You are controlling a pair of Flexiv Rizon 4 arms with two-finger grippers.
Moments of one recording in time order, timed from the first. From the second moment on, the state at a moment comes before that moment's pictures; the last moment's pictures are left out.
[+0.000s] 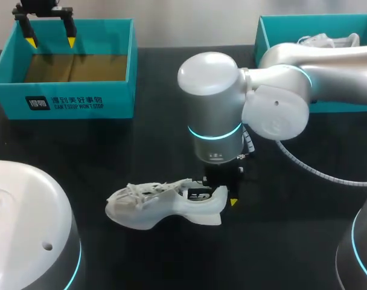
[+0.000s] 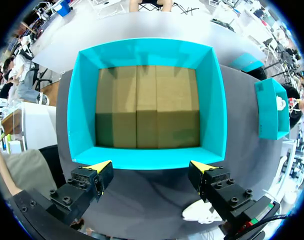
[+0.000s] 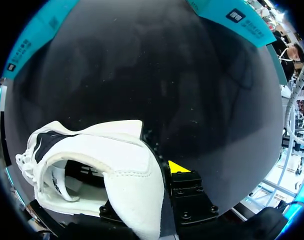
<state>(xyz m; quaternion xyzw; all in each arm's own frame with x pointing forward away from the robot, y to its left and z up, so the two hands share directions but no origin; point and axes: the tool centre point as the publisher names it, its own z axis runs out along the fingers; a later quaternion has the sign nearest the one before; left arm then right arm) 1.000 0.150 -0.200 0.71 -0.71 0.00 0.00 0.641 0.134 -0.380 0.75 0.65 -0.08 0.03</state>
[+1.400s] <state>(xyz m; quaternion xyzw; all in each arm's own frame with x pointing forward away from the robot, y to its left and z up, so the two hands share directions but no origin) 1.000 0.150 -0.200 0.71 -0.71 0.00 0.00 0.631 0.136 -0.255 0.63 0.77 0.00 -0.05</state>
